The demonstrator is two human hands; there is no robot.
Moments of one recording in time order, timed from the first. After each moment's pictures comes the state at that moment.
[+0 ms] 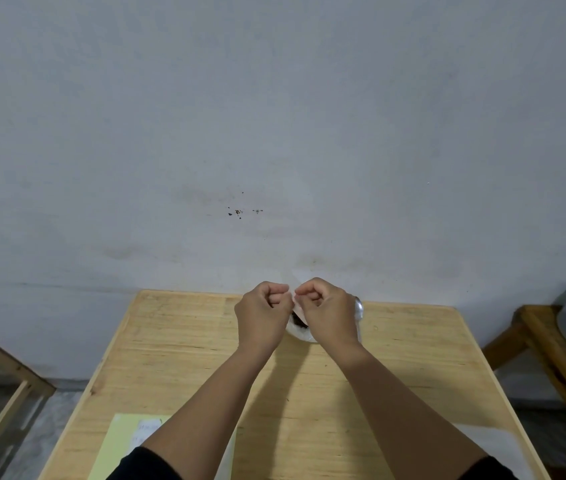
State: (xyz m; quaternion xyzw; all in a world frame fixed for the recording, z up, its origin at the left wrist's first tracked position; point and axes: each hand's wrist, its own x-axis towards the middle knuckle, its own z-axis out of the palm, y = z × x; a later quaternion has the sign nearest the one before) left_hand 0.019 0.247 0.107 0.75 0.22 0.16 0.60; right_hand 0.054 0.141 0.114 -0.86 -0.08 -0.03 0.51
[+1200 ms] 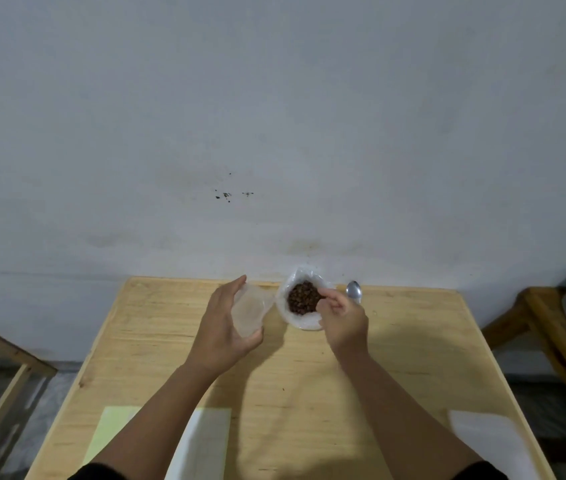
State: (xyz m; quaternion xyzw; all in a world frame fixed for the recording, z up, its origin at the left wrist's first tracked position) left_hand 0.001 0.308 0.045 0.90 0.03 0.17 0.40; right_hand 0.065 0.114 0.048 -0.82 0.04 -0.01 0.57
